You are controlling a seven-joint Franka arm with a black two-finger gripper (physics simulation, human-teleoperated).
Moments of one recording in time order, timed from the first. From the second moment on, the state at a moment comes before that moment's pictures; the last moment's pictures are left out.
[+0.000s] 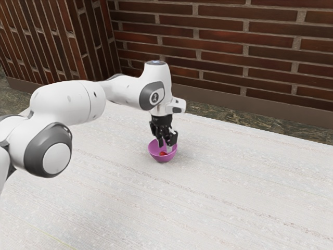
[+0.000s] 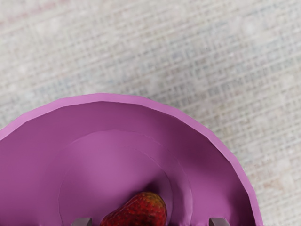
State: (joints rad) arm -0.09 0.86 -0.02 -1.13 -0.03 1.90 0.26
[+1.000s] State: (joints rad) arm -0.07 0.85 -0.02 -1.22 0.00 1.98 0.31
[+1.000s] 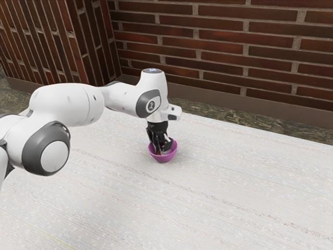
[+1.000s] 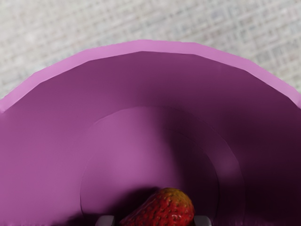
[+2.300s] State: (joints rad) arm -0.31 0.66 -0.02 -1.42 -0.03 2.03 0.25
